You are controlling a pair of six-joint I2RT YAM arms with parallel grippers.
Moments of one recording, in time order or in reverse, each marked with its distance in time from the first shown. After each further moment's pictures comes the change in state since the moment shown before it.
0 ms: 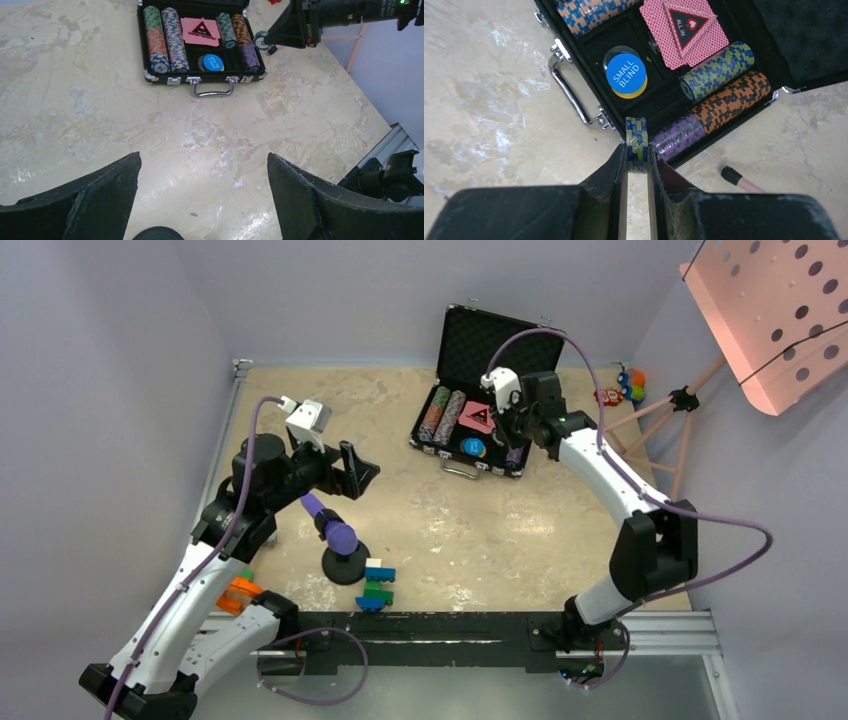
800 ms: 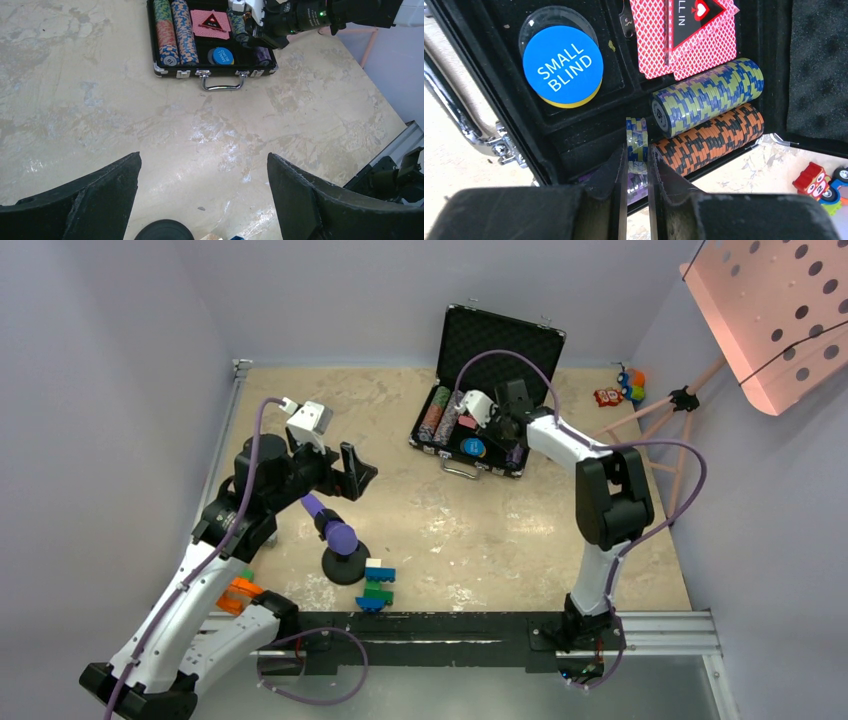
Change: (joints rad) left arm 0.000 0.000 0.000 -0.028 -0.035 0.024; right arm 0.008 0.374 0.100 0.075 0.157 -0.407
